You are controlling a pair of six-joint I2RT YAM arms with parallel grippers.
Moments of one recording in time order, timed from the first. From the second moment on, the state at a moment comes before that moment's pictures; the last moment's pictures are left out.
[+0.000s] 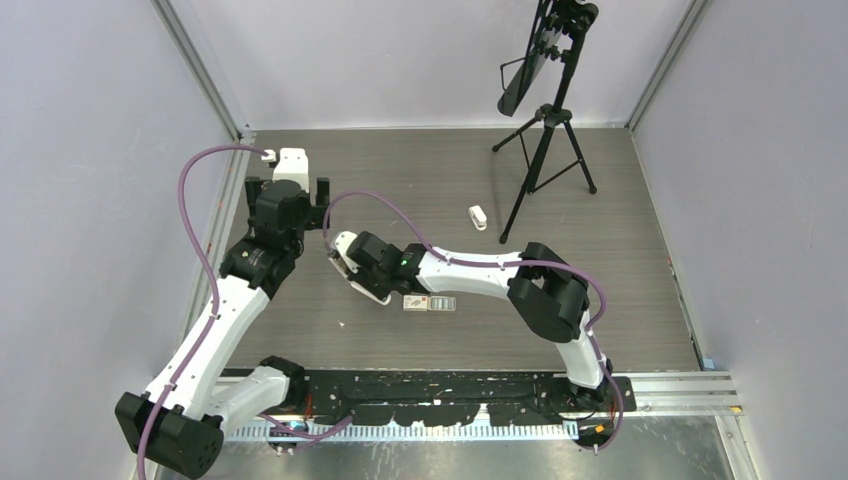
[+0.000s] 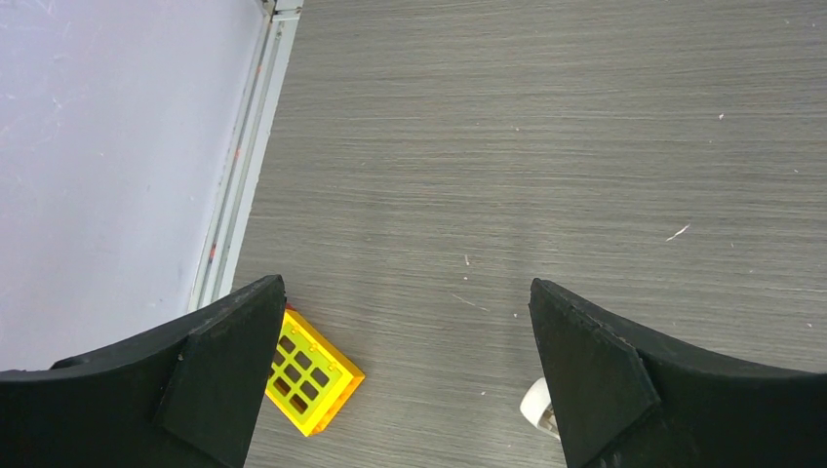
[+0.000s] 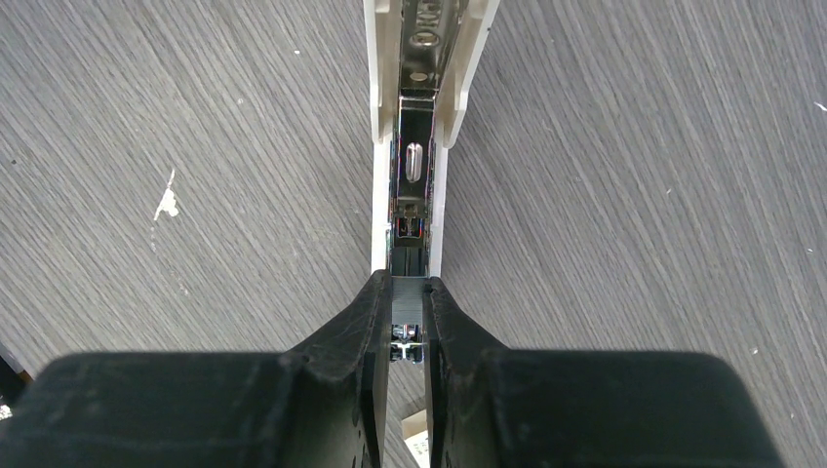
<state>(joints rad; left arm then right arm) -0.34 0.98 0.98 -0.40 -0.51 0.00 1.12 2.04 1.51 -0.33 0.10 0.01</state>
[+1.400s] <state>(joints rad) -0.34 0.99 0.98 -0.40 -0.48 0.00 1.12 2.05 1.53 -0.39 0.09 -0.02</state>
